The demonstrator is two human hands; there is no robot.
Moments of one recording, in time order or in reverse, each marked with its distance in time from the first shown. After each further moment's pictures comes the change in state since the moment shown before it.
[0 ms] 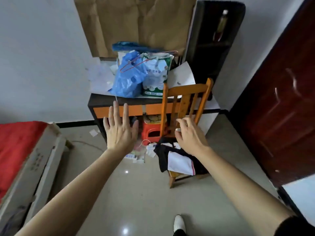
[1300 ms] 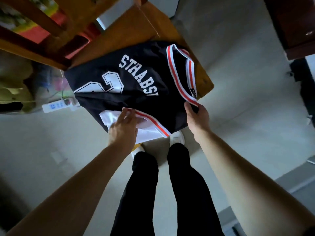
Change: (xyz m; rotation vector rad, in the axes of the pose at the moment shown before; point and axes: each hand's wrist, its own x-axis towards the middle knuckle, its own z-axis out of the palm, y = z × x) left_hand -0.025 0.087 0.611 0.137 -1.062 0.394; right_hand -0.075 0.358 0.484 0.806 -0.200 1.560
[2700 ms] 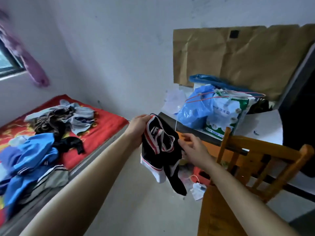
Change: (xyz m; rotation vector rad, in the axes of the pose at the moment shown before) left_hand -0.556 -0.022 -0.426 -1.691 1.339 -0.433; right_hand -0.572 -0.315 -0.056 -0.336 -1.074 -1.348
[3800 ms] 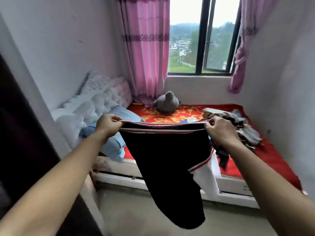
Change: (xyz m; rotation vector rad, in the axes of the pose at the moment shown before) left_hand -0.347 0.052 -0.493 0.540 1.595 -0.036; right_hand 0.079 -0.317 0.485 -0.501 -0.501 -0.765
